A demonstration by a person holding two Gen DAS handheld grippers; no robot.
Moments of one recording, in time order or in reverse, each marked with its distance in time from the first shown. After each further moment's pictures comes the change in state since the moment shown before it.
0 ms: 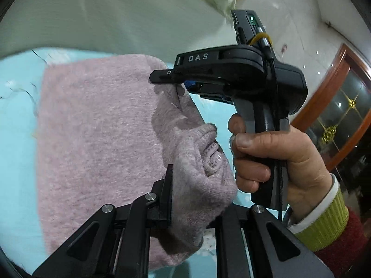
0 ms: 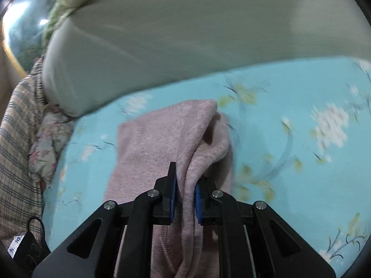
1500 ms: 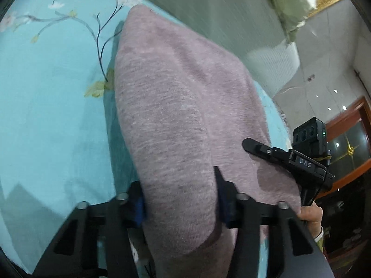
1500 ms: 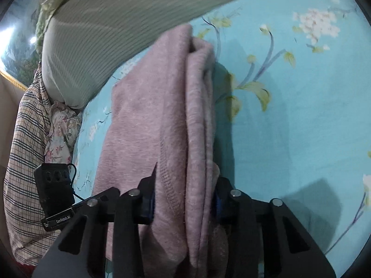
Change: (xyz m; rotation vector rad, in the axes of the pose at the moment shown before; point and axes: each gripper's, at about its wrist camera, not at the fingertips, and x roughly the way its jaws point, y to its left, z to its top) left arm 0.002 0.144 0.009 -0.297 0.081 -0.054; right arm 0.008 -0.012 -0.067 0.137 0.110 0.149
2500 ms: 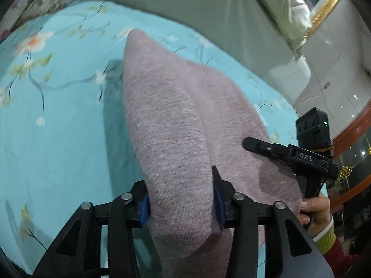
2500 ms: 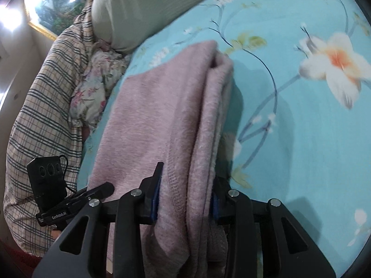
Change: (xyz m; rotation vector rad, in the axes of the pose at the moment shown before) left arm -0.192 0.060 -0.122 -0.026 -0.147 0.237; right arm 0.047 0.131 -0.119 -0.143 0.134 0.146
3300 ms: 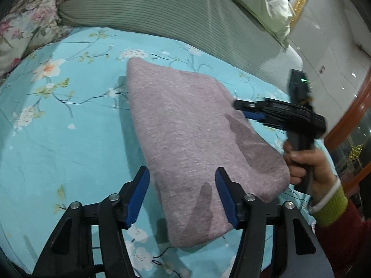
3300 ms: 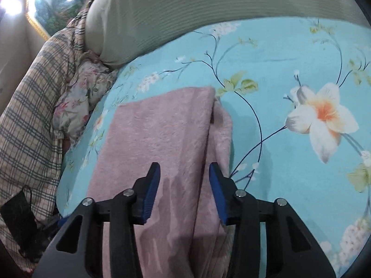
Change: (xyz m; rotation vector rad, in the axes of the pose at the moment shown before) left arm -0.066 -0.016 -0.036 0.152 -0.066 0.039; right arm -0.006 0.025 0.043 -0.057 -0.093 -0.152
